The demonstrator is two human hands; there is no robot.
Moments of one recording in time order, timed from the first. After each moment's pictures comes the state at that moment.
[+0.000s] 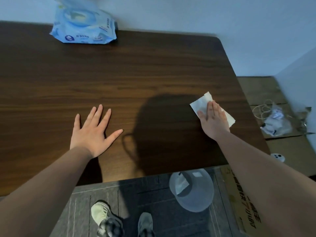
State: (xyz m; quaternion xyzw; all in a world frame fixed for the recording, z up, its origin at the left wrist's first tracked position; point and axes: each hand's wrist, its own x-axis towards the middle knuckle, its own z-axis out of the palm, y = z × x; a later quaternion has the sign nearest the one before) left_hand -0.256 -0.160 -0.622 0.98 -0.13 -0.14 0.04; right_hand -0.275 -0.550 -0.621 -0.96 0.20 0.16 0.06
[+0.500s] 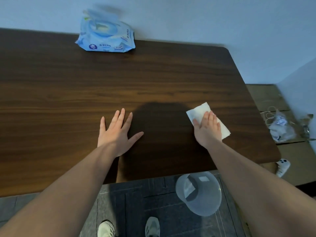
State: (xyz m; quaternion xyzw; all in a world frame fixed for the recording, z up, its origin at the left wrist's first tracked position) left_hand -0.248 -0.160 -0.609 0.96 -0.13 -0.22 0.07; right_hand -0.282 -0.458 -0.613 -0.95 0.25 0.17 0.07
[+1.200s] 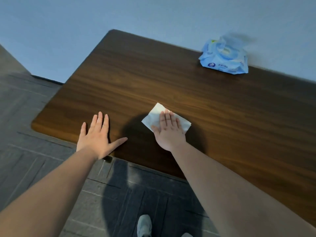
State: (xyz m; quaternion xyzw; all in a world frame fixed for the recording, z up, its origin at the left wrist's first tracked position) left_hand -0.319 0.219 -0.592 0.97 0.13 -0.19 0.06; right_hand -0.239 -0.005 -0.617 -0.96 -0.14 0.23 0.08
